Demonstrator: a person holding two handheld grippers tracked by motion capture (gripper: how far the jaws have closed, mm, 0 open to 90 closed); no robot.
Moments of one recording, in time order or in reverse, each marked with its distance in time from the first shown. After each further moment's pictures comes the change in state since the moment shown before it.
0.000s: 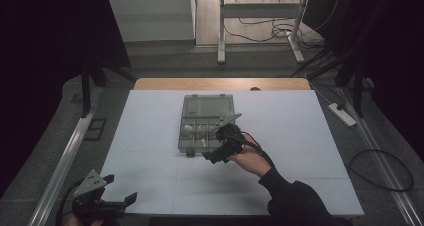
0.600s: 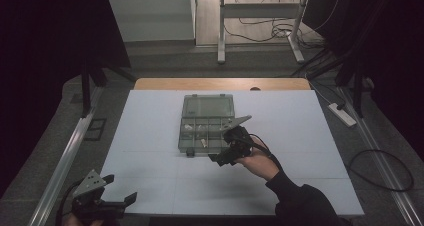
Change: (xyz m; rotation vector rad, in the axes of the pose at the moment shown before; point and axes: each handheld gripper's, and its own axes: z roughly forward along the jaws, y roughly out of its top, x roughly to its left) left arm 0.000 0.000 0.000 -0.004 -0.005 -0.003; right arm -0.001 -0.012 -0.022 -0.029 -0.001 0.014
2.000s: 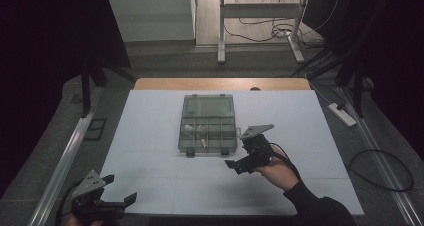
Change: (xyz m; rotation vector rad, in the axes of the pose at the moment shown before) left arm 0.000 0.000 -0.001 -0.006 -0.005 0.004; right arm -0.006 -0.038 -0.039 -0.018 -0.043 0.033
